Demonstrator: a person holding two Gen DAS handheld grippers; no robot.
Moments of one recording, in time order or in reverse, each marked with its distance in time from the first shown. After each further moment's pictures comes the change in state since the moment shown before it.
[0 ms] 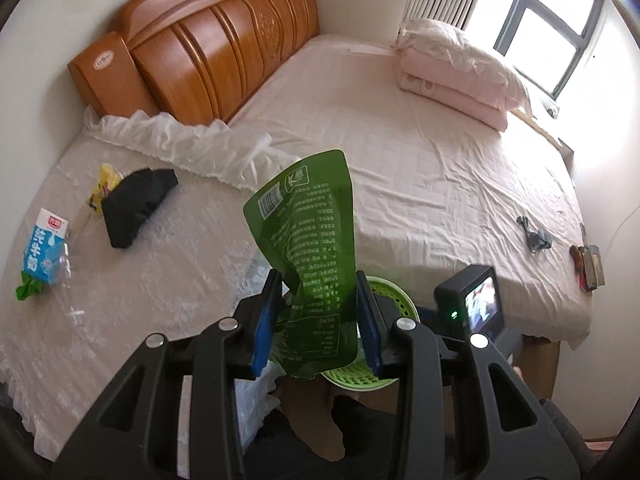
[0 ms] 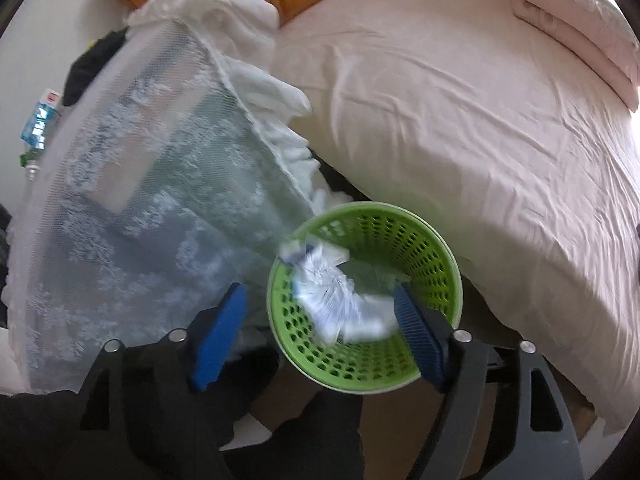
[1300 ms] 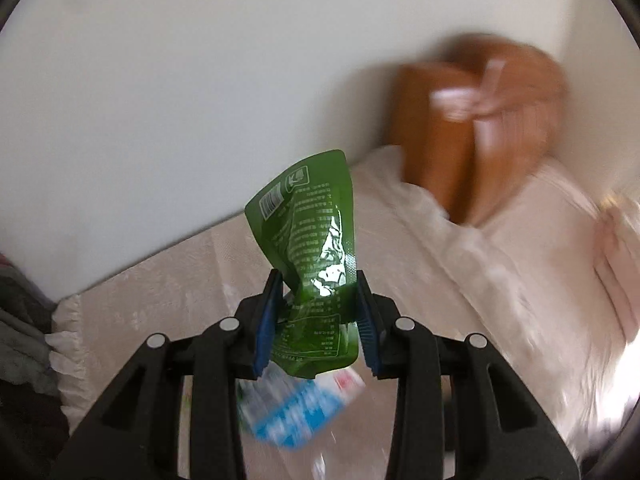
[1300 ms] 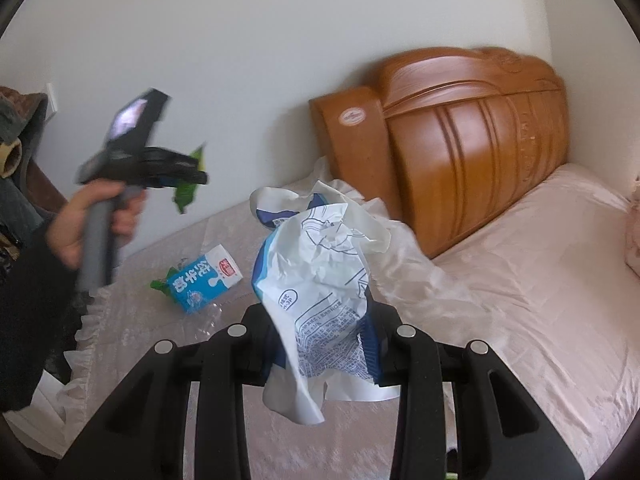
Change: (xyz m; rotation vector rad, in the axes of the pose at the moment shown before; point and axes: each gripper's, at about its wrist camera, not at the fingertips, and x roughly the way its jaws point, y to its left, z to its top) left arm -0.022 0.376 0.104 -0.552 -0.160 0.451; right arm -0.132 0.247 0.191 -0.422 -0.488 0.296
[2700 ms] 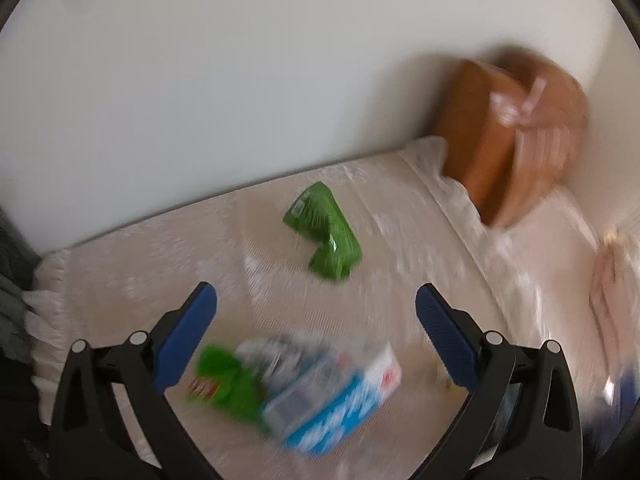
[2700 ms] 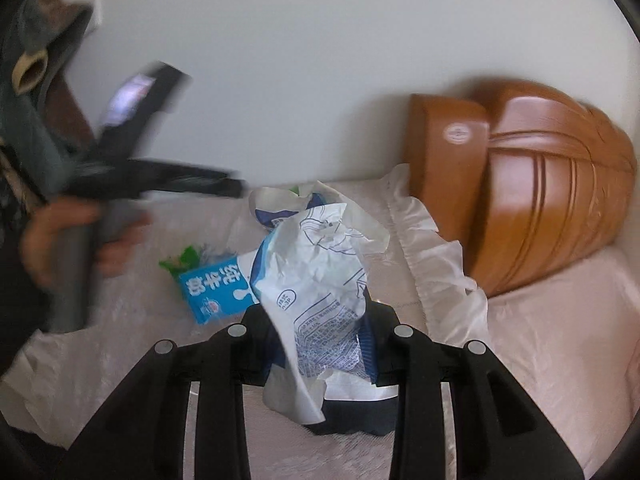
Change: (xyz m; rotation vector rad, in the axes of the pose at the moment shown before) left arm 0.085 0.080 0.002 -0.205 0.061 0.007; right arm 0.098 0.073 0.045 -0.267 0.083 0.130
